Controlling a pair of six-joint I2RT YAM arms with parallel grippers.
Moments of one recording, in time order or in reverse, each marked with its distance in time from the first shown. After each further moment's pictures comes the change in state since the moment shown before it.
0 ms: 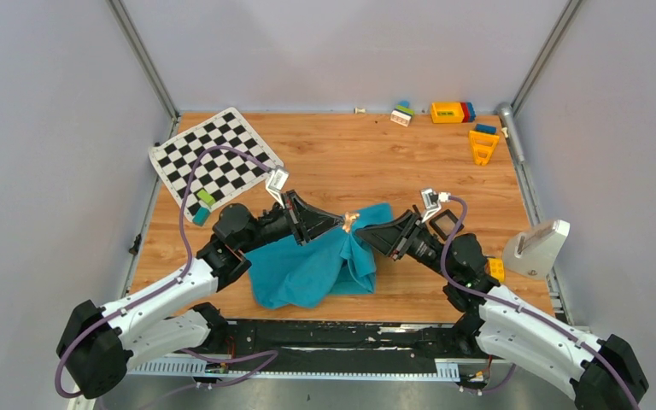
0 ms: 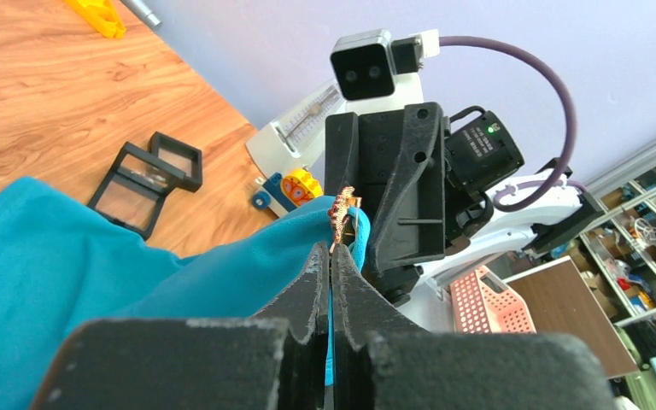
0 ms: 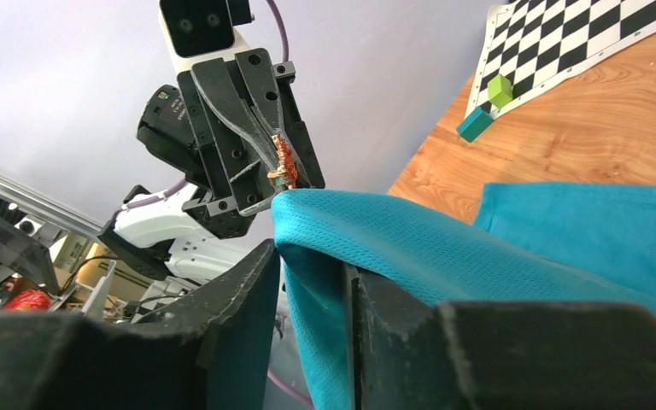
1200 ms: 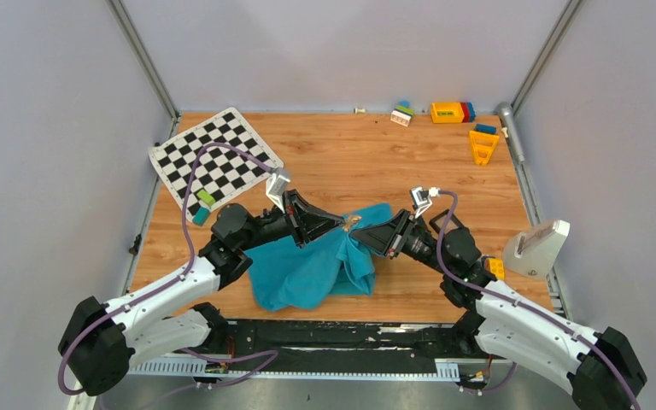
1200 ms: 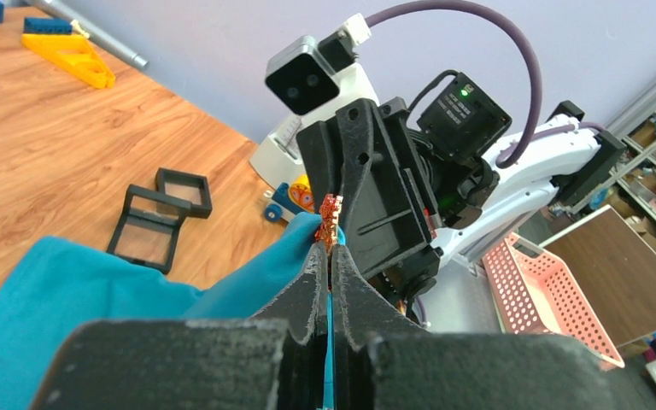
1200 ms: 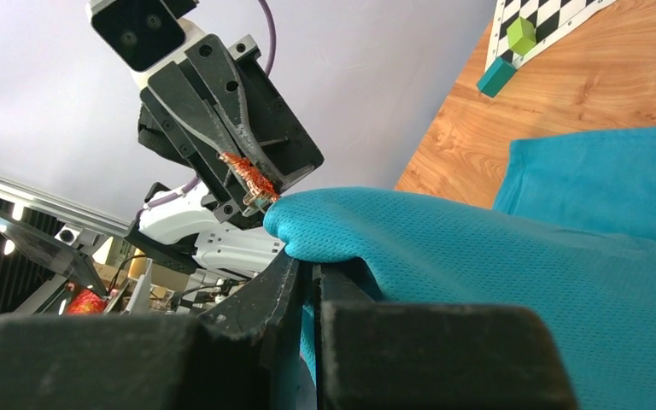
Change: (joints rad) left arm 0.004 0.025 -0.008 0.098 0.094 0.134; right arm 0.000 0.056 0.030 -0.028 -0.047 0.128
